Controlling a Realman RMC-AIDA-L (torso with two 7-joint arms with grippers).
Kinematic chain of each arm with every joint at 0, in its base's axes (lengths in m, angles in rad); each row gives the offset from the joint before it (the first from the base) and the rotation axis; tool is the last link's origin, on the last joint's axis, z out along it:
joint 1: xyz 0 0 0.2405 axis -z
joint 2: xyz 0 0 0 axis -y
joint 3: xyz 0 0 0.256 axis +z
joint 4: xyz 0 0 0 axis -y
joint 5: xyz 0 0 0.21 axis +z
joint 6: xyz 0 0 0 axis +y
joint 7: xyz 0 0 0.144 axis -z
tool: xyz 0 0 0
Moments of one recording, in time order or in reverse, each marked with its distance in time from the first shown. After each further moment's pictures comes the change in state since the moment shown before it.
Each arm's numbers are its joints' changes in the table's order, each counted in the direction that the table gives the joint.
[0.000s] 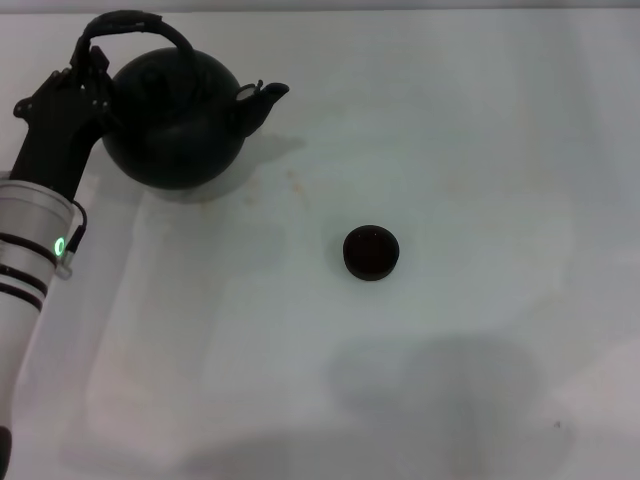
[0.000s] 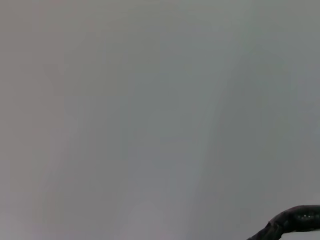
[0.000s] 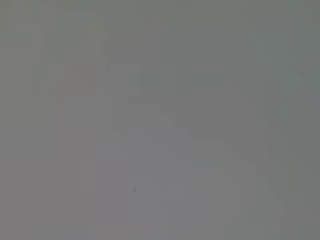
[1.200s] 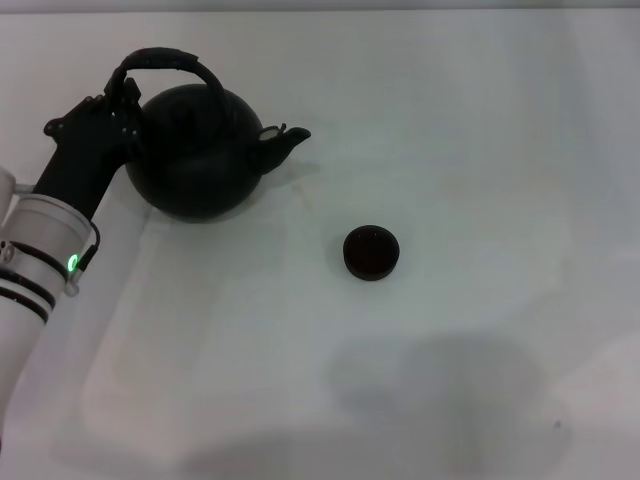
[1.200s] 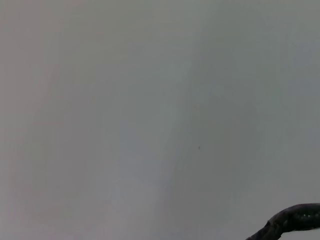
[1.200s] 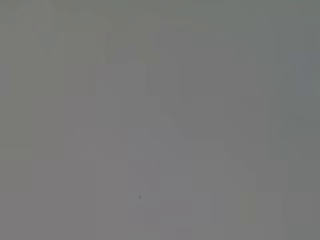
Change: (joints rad) left arm -0.013 -0.006 0.003 -0.025 0.109 -0.093 0.000; right arm -0.009 0.001 0.000 0.000 0.000 -0.003 -0.001
